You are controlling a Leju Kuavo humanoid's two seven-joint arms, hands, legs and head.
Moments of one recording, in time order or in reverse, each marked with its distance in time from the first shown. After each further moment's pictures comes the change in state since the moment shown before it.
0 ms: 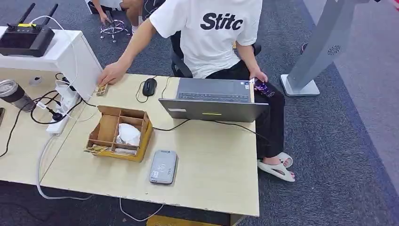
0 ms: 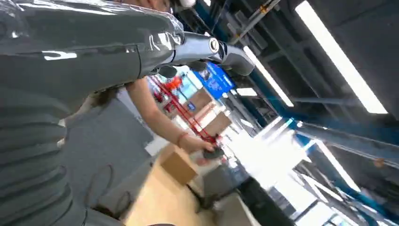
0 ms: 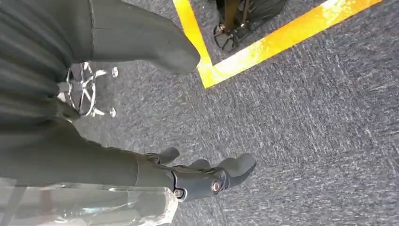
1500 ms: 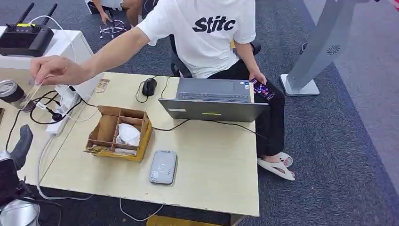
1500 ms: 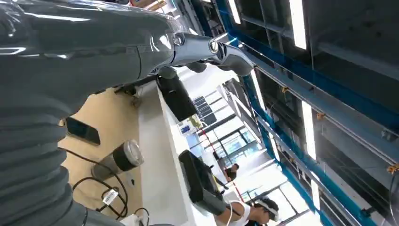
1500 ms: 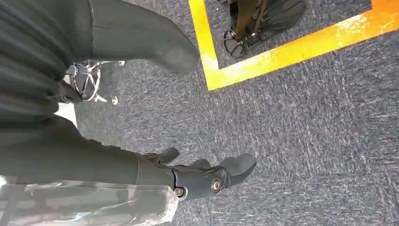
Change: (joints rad) left arm -0.135 0.191 -0.637 0.140 0.086 0.187 0.095; right arm -0.013 0.007 0.047 0.000 0.083 0.043 0.035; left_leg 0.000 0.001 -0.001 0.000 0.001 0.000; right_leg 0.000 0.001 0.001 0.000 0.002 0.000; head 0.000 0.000
